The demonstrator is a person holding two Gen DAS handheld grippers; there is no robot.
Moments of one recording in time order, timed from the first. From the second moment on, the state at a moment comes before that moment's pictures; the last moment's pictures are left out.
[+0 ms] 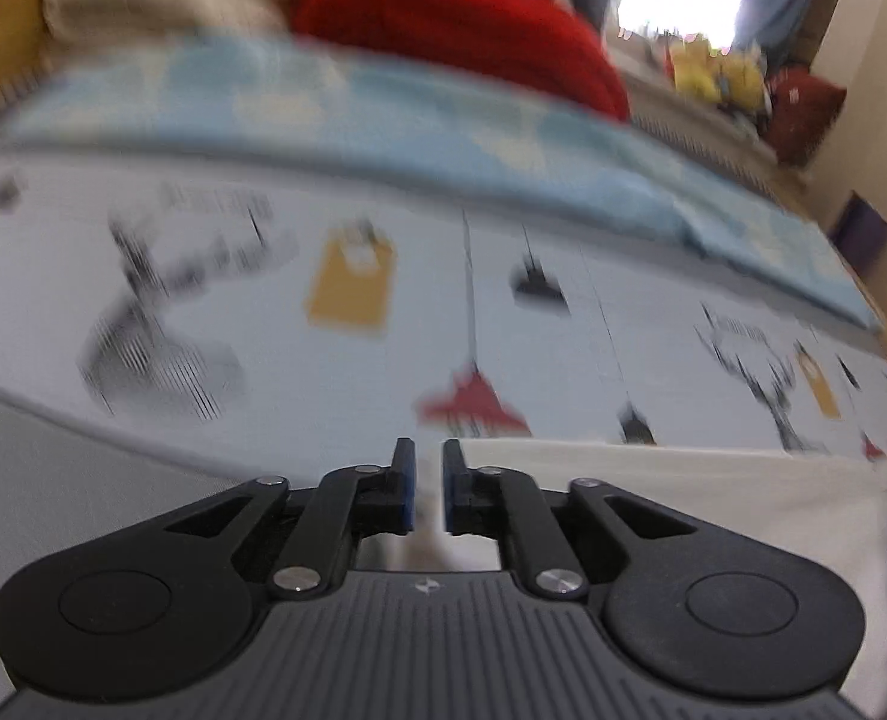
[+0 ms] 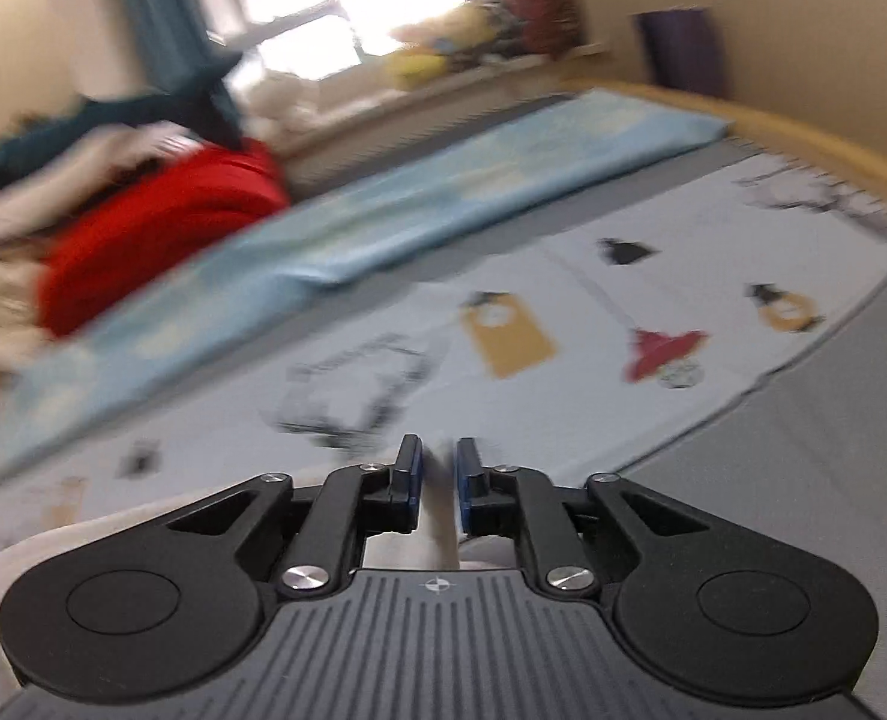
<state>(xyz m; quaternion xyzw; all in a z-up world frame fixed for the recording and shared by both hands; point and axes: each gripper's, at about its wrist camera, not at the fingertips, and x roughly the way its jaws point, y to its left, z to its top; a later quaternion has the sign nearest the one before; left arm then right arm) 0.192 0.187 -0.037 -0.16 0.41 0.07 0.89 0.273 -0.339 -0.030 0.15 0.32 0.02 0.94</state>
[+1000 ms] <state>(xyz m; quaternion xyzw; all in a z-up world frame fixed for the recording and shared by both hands) 0.058 0.161 -0.068 -0.03 0.61 -0.09 0.79 0.156 -0.346 -0.047 0.08 0.58 0.08 0.81</state>
